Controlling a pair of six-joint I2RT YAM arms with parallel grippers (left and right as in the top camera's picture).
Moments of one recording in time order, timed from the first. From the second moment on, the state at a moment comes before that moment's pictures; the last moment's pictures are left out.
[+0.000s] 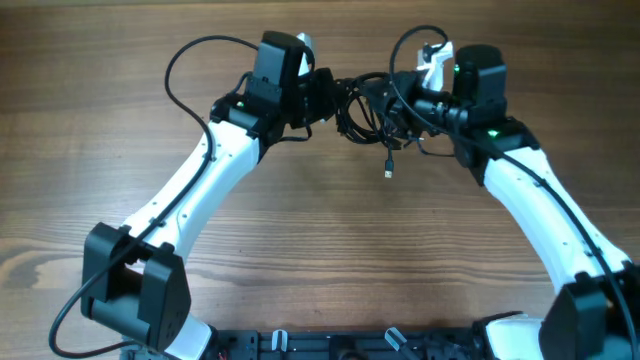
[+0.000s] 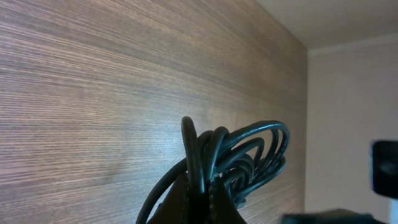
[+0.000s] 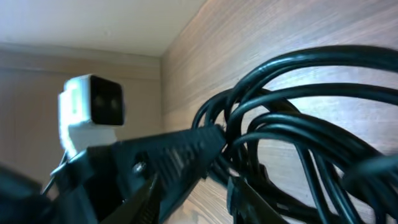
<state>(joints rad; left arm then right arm) -0.43 1.72 1.36 -0.36 0.37 -0.82 0.23 1.54 1.09 -0.12 -0.71 1.00</state>
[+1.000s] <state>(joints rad) -0.44 1.72 1.36 -0.33 0.45 -0.83 0.25 1.72 1.09 0.03 -0.71 1.04</state>
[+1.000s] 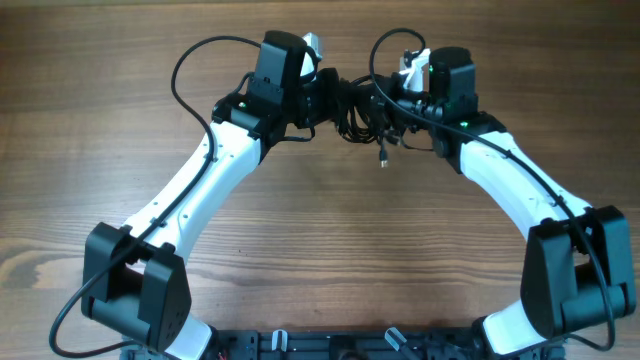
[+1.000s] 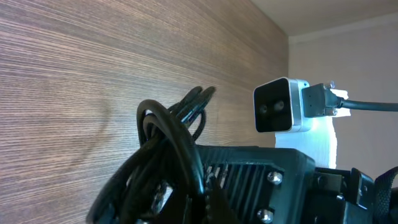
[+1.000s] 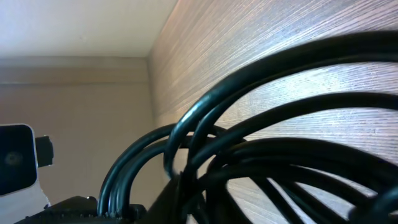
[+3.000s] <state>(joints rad) -0.44 1.72 1.36 -0.51 0.37 -0.83 -0.25 1.63 1.10 -0.25 -0.97 0.64</state>
